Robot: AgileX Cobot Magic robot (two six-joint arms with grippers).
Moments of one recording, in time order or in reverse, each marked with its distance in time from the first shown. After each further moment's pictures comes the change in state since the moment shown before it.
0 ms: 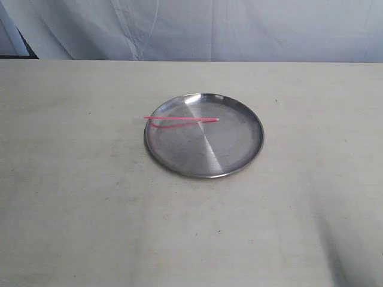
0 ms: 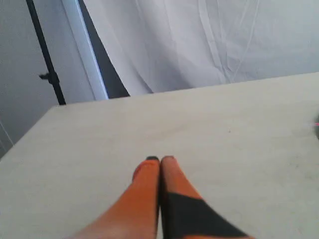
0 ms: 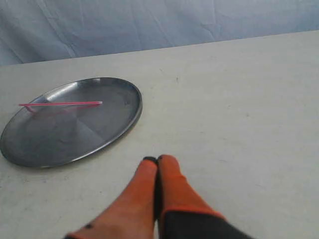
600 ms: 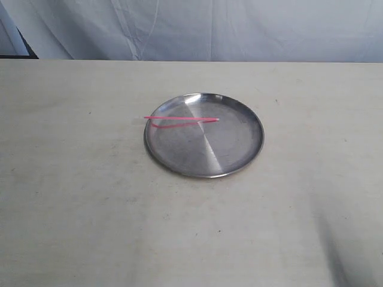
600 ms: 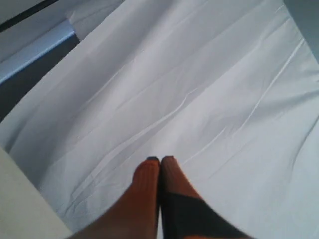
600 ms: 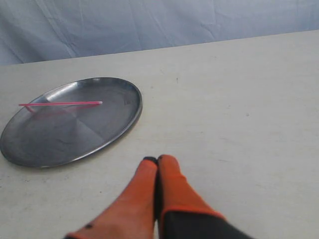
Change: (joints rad) left arm 0.000 -0.001 -0.043 -0.593 -0.422 -0.555; right arm 0.000 0.000 0.000 0.000 0.000 0.000
